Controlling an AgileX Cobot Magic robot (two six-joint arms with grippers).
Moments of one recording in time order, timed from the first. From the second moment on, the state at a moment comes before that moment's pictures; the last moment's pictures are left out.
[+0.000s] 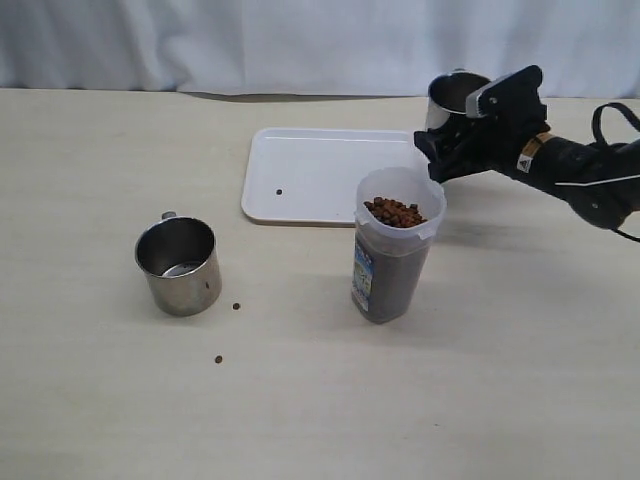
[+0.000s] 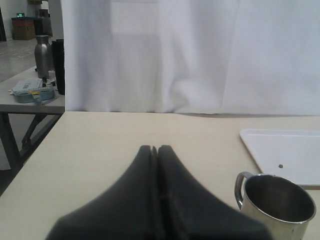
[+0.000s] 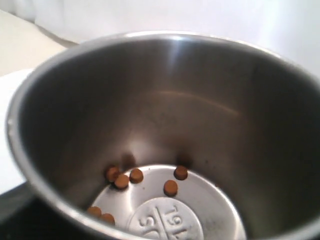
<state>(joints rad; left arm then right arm) -0.04 0.00 0.00 0.04 0.16 -0.05 0.15 2.15 -1.05 -0.66 -0.77 0.16</state>
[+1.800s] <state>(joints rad) -0.04 0.00 0.00 0.04 0.16 -0.05 0.20 2.43 -1.34 -0.84 -0.81 0.30</state>
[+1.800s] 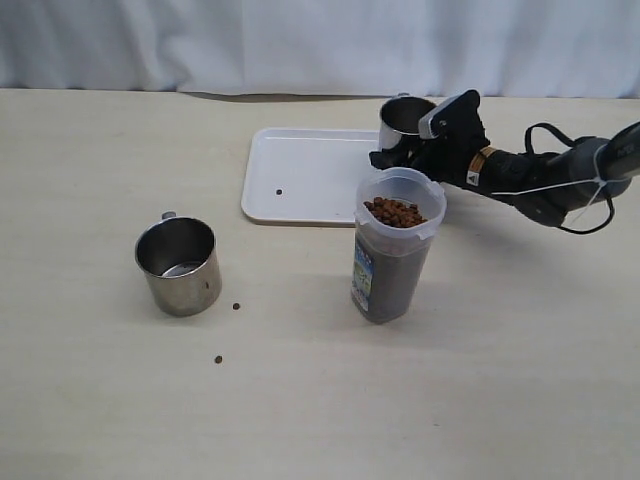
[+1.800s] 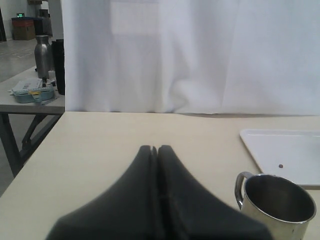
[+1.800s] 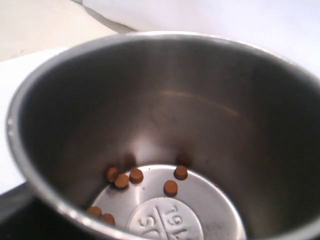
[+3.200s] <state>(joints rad) -0.04 0.00 0.00 0.05 0.16 -0.05 0.20 2.38 -1.28 -0.89 -0.81 0.40</state>
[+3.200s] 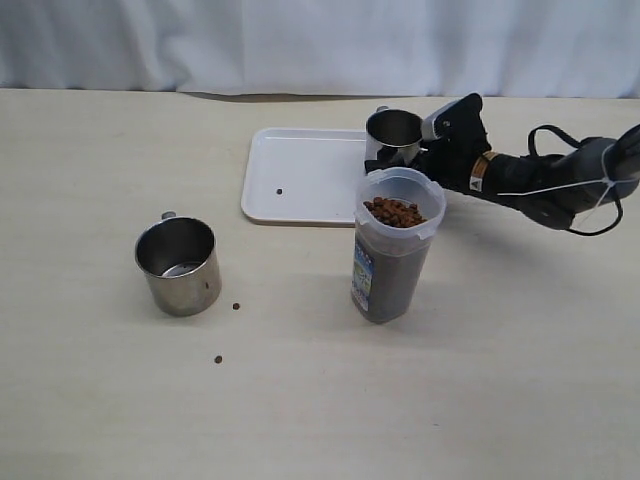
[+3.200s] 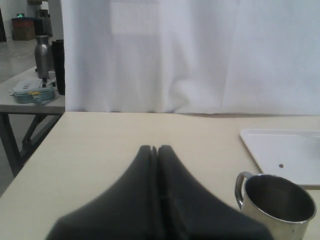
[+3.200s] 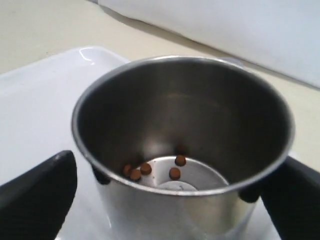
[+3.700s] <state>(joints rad) -0.04 0.00 0.00 0.05 0.16 -0.05 0.11 2.20 -1.06 -0.90 -0.81 0.41</state>
